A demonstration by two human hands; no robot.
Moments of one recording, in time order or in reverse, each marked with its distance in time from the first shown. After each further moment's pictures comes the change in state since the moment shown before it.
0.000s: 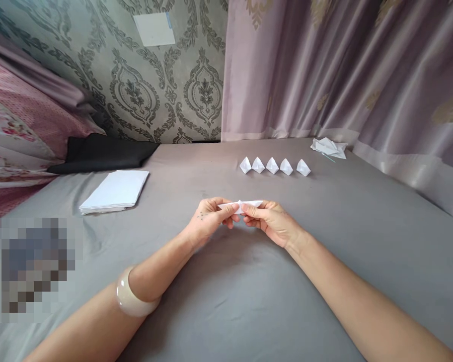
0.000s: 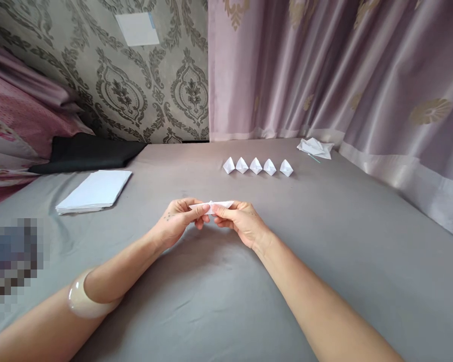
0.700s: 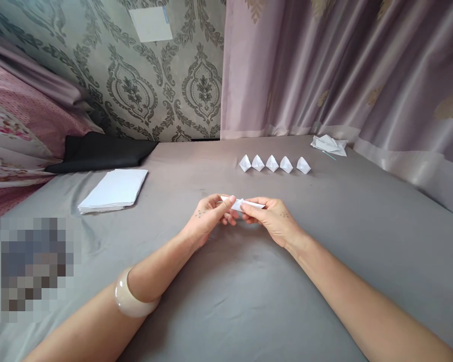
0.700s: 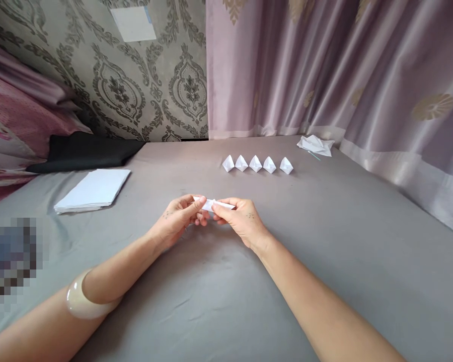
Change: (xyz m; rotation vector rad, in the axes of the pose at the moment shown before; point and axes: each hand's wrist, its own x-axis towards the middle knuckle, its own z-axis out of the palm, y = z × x) left_hand 0.002 -0.003 0.001 -0.053 0.044 -0.056; right_hand -0.004 0.000 0.006 -0.195 0.128 -0.096
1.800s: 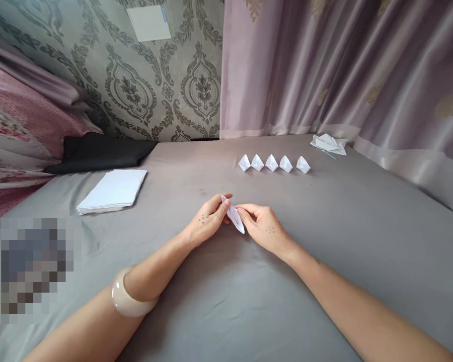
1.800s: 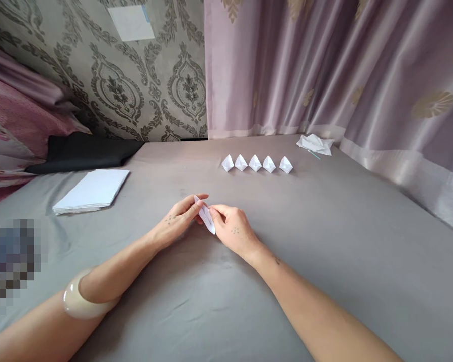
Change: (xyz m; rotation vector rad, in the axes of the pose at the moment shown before) left_hand -0.001 -0.004 -0.005 0.358 -0.045 0.072; right_hand -0.009 0.012 0.010 -0.494 -0.028 -0.241
